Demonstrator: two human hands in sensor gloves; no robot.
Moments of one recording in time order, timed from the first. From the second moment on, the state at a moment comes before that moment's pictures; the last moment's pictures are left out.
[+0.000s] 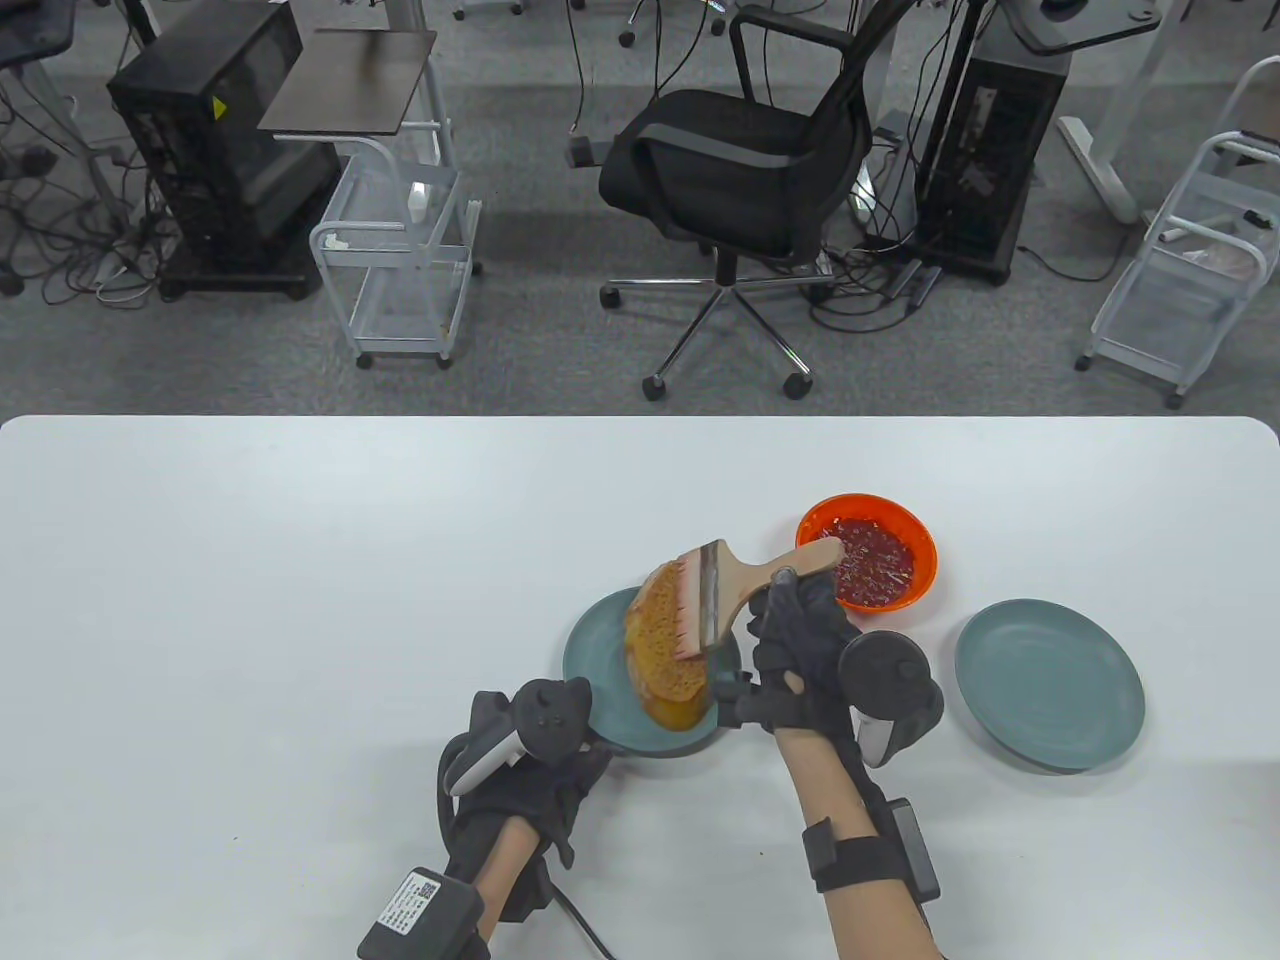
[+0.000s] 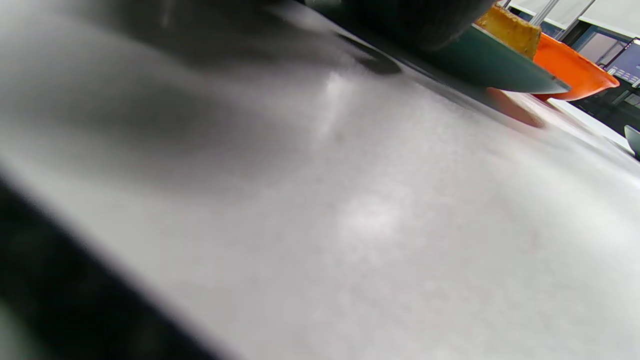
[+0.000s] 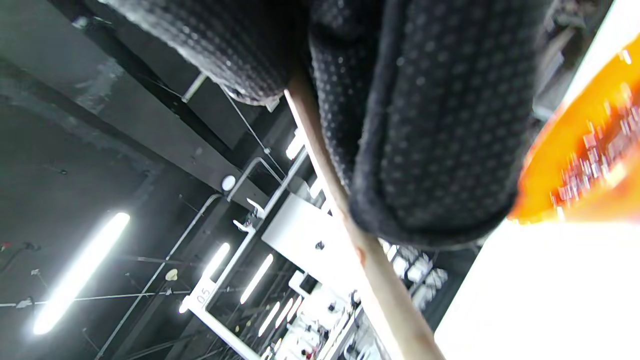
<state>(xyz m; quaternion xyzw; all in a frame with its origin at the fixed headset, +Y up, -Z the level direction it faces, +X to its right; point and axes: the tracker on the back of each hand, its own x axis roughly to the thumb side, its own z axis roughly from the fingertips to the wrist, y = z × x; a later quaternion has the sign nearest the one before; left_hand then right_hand) -0.139 -0.803 -0.317 -0.25 -0.10 0.18 0.95 0.162 -0.715 -0.359 -0.06 -0.32 0.81 0.49</state>
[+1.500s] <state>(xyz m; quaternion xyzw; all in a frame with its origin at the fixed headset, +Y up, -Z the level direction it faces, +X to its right) -0.141 -0.804 -0.319 -0.25 -0.10 0.19 0.94 0.233 -0.626 -0.402 -0.03 -0.29 0.91 0.29</state>
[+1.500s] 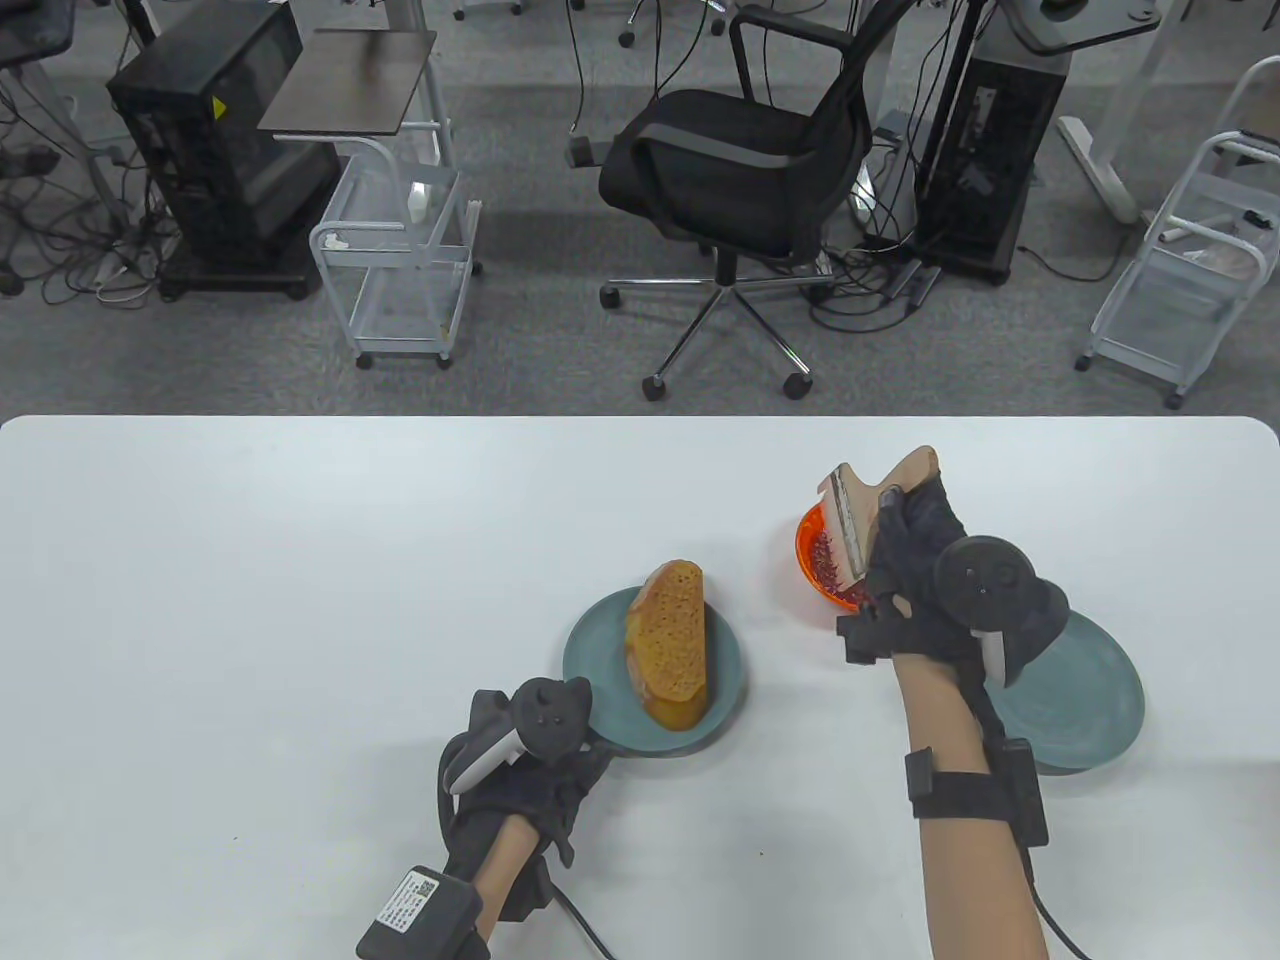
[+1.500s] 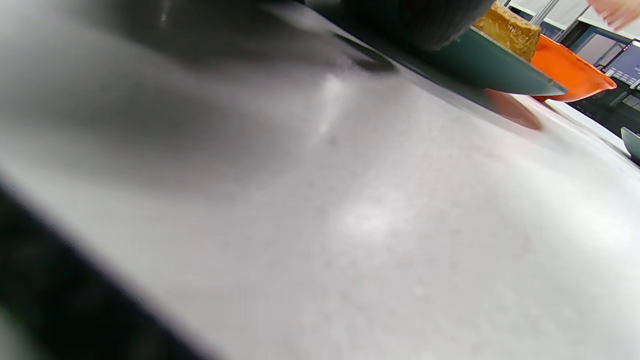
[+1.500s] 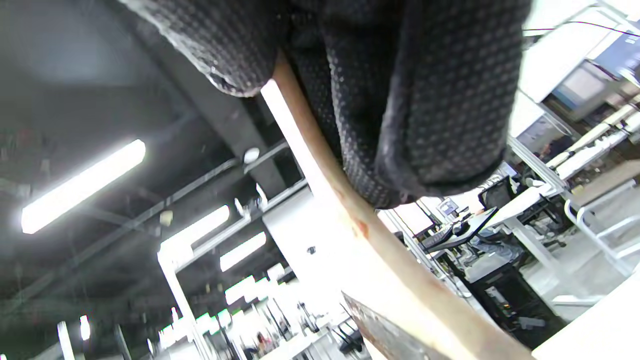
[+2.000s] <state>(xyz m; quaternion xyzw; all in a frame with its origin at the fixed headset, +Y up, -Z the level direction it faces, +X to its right) -0.142 -0.804 -0.319 -0.25 -0.10 0.20 0.94 0.232 -0.661 -0.452 -0.04 -0.22 0.95 0.20</state>
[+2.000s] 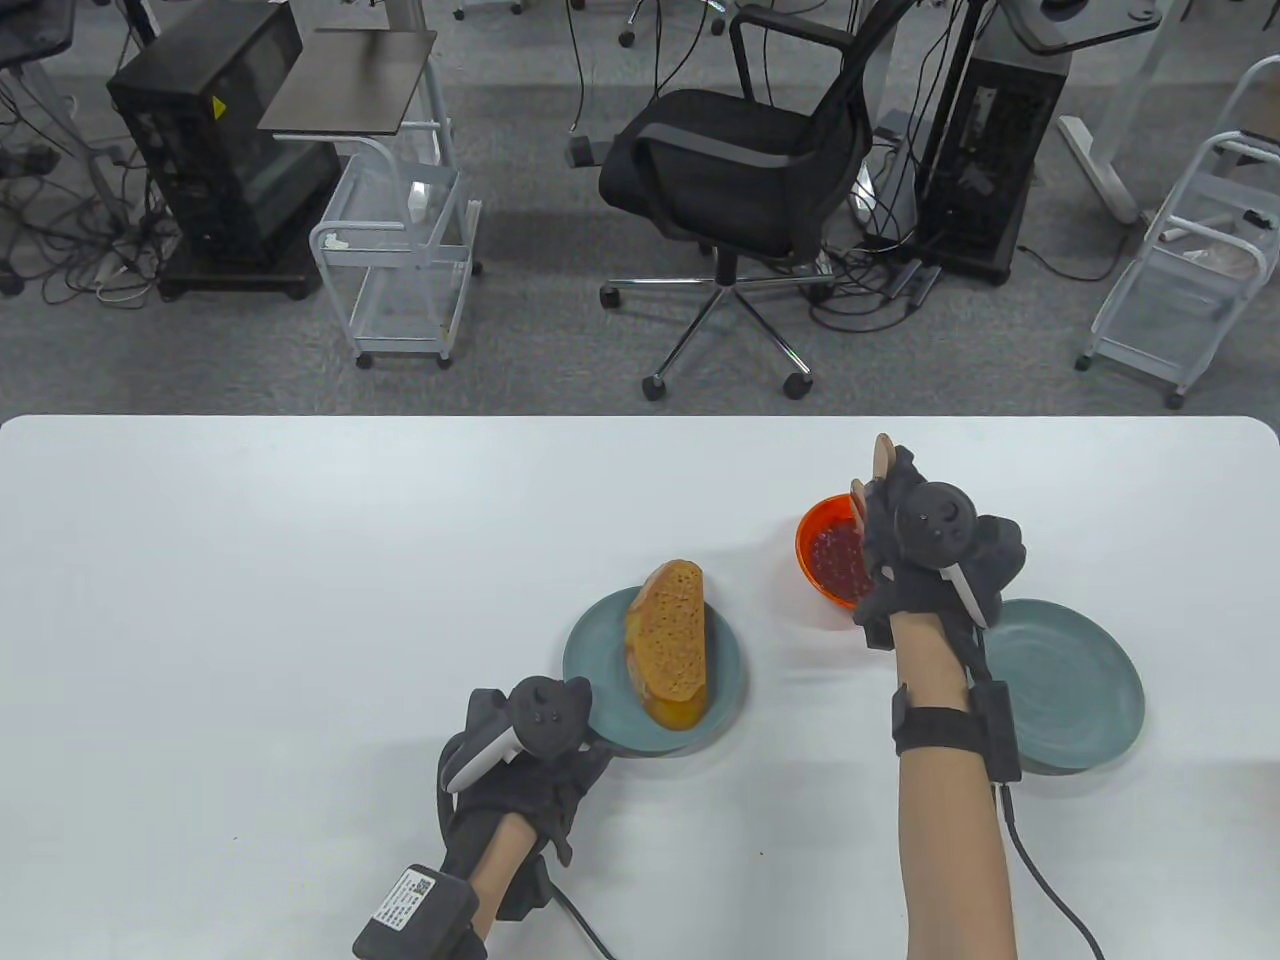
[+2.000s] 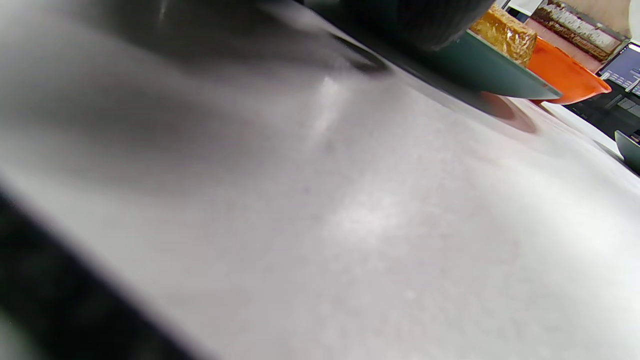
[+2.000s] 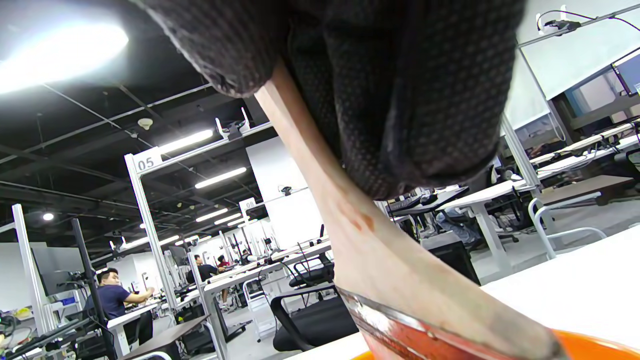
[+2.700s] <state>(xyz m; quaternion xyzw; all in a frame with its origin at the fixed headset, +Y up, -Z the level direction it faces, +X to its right) -0.142 -0.804 -0.320 -0.25 -0.11 0.20 0.94 0.221 -0.614 -0.408 0.00 -0.31 0.93 0.22</state>
